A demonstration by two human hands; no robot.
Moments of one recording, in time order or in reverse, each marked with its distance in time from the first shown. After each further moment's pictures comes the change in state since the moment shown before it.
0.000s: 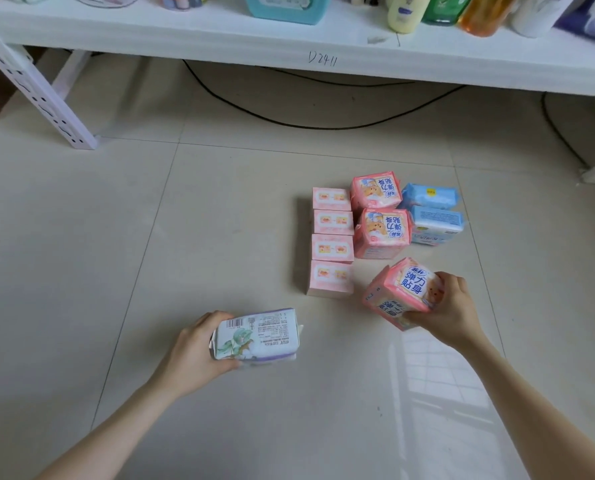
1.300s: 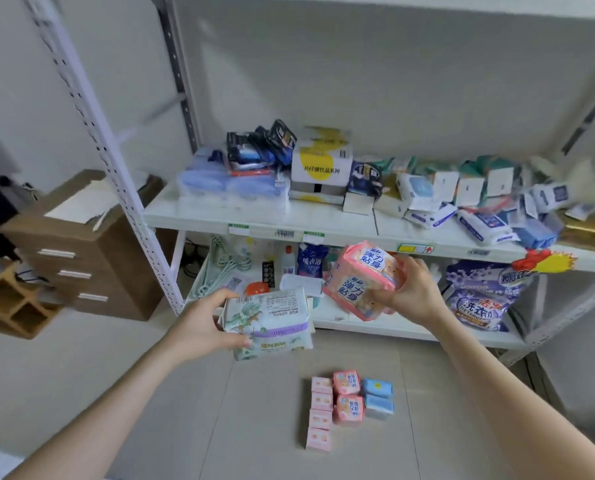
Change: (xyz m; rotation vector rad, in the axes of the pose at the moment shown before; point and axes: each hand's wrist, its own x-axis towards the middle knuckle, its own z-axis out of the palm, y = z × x) left_hand -0.129 0.538 -0.556 -0.115 0.170 0.046; right_hand -0.095 -0.528 -0.582 0.136 0.046 -0.410
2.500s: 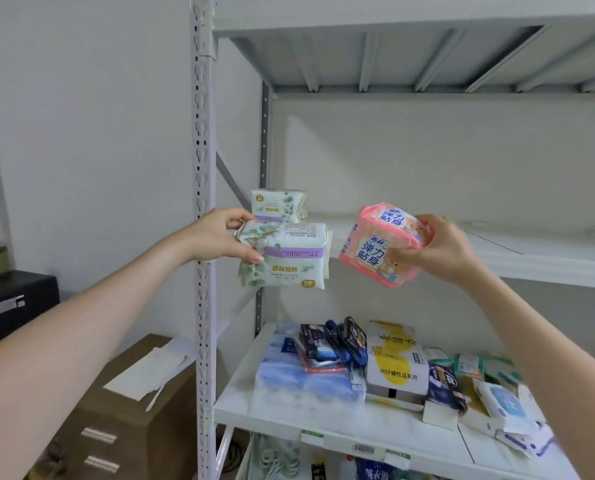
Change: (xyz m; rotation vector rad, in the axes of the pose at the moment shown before) left_hand 0.061 0.216 -0.438 0.099 0.295 0.426; right_hand 0.146 -0.406 -0.139 0.073 0.308 -0.442
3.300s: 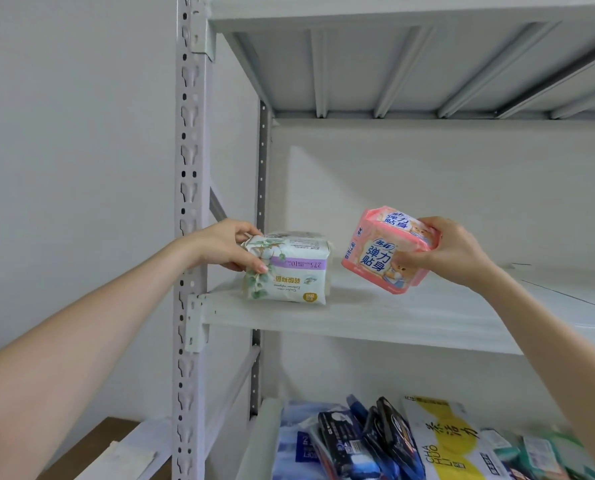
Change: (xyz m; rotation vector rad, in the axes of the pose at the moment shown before) left_hand 0.223 -0.105 -0.074 -0.036 -0.103 -0.029; right_hand 0.183 -0.024 0.095 0.023 0.074 -0.058
